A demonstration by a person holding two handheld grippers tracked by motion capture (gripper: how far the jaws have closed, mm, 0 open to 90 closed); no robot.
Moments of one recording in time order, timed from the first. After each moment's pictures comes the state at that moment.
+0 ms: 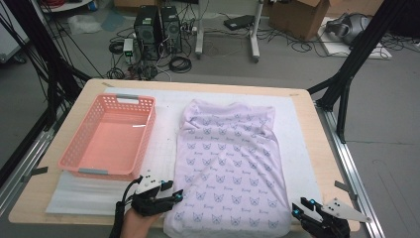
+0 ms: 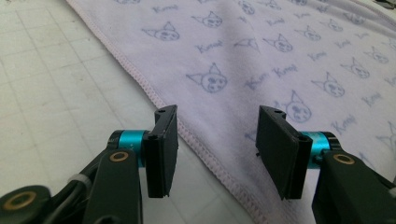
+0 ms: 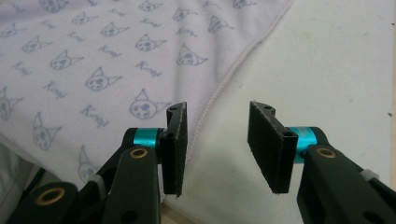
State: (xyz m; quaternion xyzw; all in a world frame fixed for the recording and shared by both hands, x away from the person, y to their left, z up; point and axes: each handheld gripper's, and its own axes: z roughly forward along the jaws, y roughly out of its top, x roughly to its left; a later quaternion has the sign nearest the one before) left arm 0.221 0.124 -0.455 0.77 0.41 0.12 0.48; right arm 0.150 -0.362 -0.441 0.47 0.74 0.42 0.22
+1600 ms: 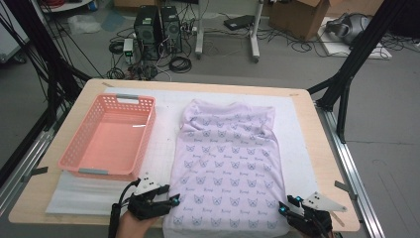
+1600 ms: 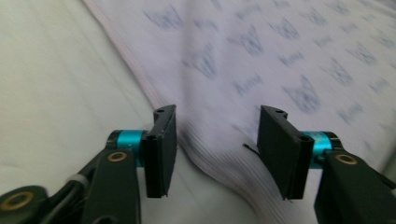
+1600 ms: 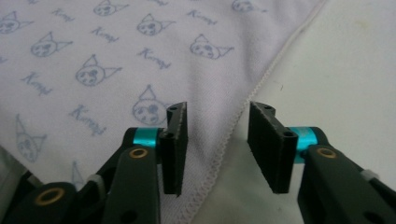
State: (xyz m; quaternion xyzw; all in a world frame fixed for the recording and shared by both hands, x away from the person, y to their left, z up) left arm 0.204 0.129 -0.455 0.79 0.40 0.11 0.46; right arm 0.171 -0.334 -0.455 0.46 0.78 0.38 0.21
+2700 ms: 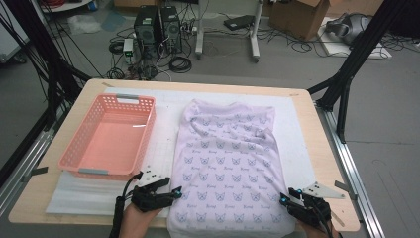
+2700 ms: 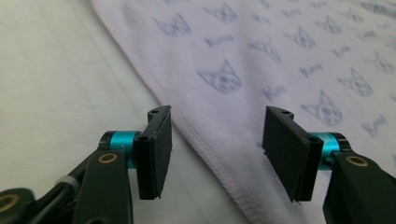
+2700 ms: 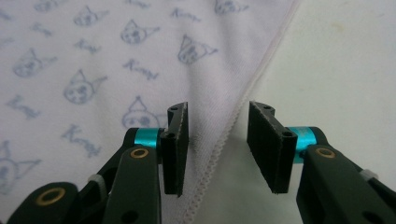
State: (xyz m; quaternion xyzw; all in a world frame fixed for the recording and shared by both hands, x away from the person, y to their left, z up) left arm 0.222 0.120 -0.455 0.78 0.41 0.13 0.45; right arm 0.194 -0.336 -0.452 0.49 0.76 0.37 0.21
